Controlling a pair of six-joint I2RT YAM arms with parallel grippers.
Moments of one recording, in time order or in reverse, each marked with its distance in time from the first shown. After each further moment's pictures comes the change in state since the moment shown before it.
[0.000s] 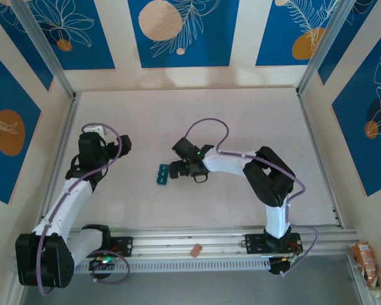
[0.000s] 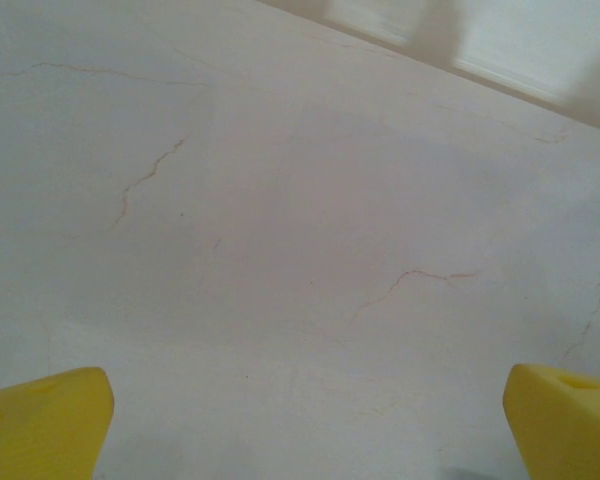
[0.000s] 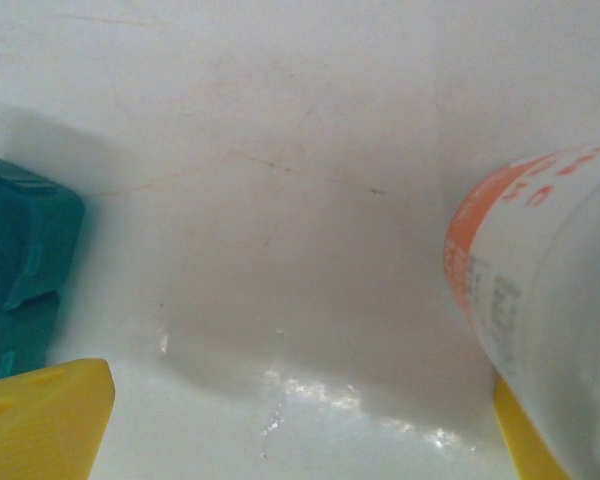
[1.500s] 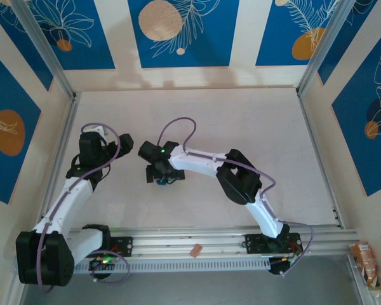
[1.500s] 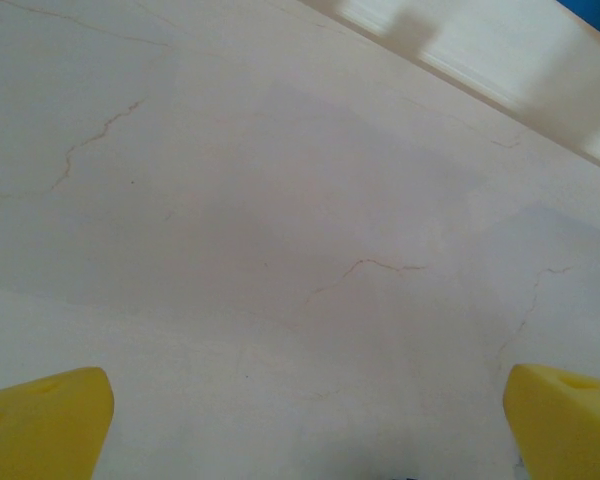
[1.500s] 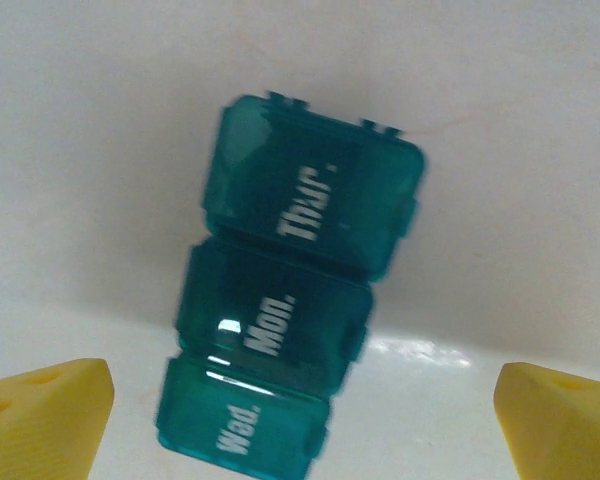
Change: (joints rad) left arm 0.000 0.014 0.000 0.005 0.079 -0.120; right arm 0.186 0.323 0.581 -0.449 0.039 0.244
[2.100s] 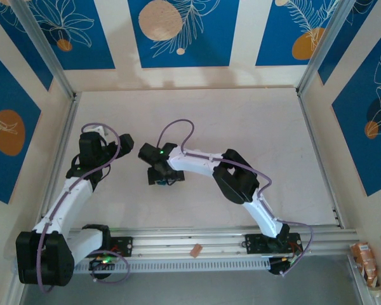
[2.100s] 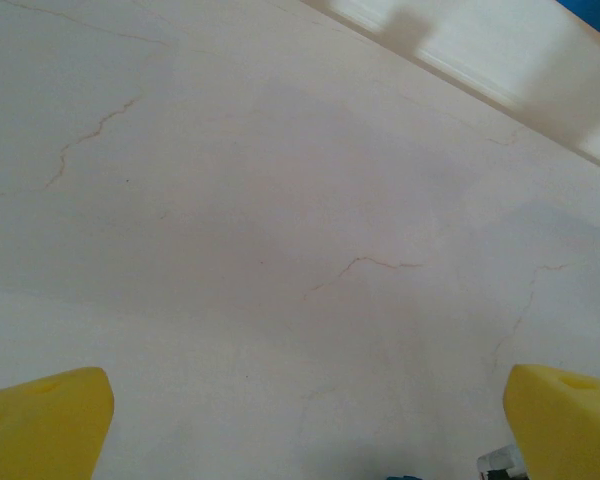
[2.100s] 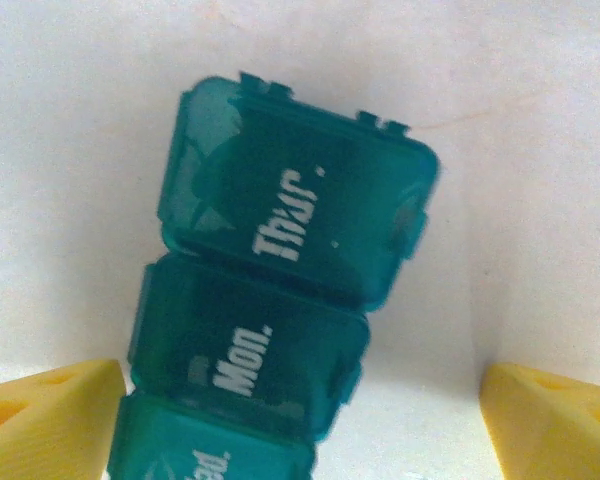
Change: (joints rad) left arm 0.000 0.000 0.000 0.000 0.009 0.000; right arm -0.009 0.013 -0.026 -0.002 0.002 -0.026
